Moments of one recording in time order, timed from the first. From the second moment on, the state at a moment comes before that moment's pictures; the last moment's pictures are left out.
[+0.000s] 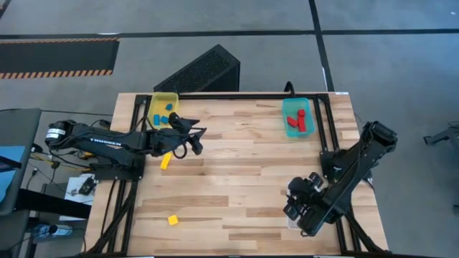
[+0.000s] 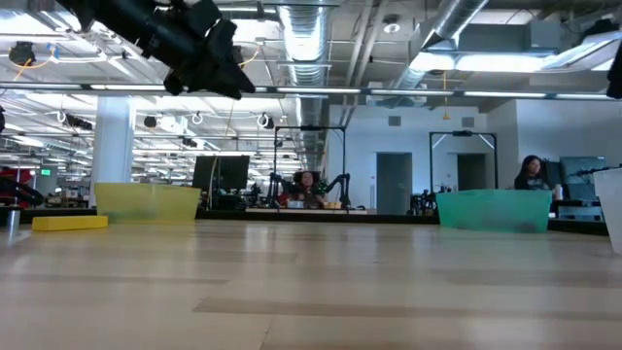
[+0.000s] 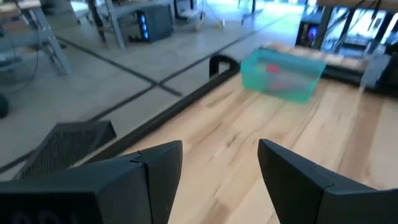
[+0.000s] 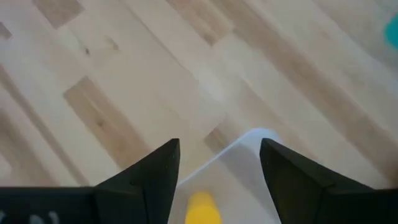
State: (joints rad) left arm 0.00 1.10 0.61 0.11 -0.67 -0.23; right arm 0.85 1.56 1.20 -1.24 0.53 1.58
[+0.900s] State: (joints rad) left arm -0.35 1.10 0.61 -0.88 -0.82 -1.12; right arm 0.29 1.60 0.98 0.00 0.57 0.28
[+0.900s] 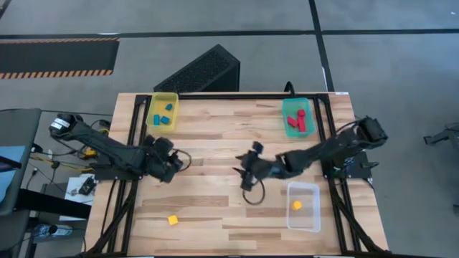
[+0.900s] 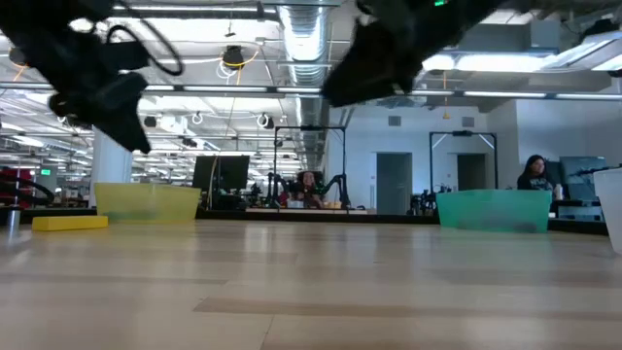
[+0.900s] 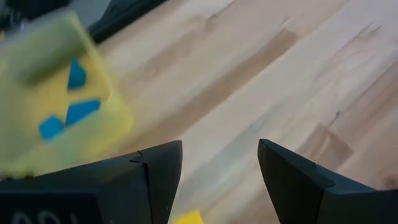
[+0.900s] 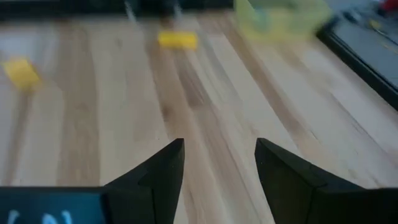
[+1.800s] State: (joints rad) left arm -0.48 1.12 0.30 -0.68 -0.59 -1.63; right arm 0.14 1.93 1.22 0.18 0.15 0.05
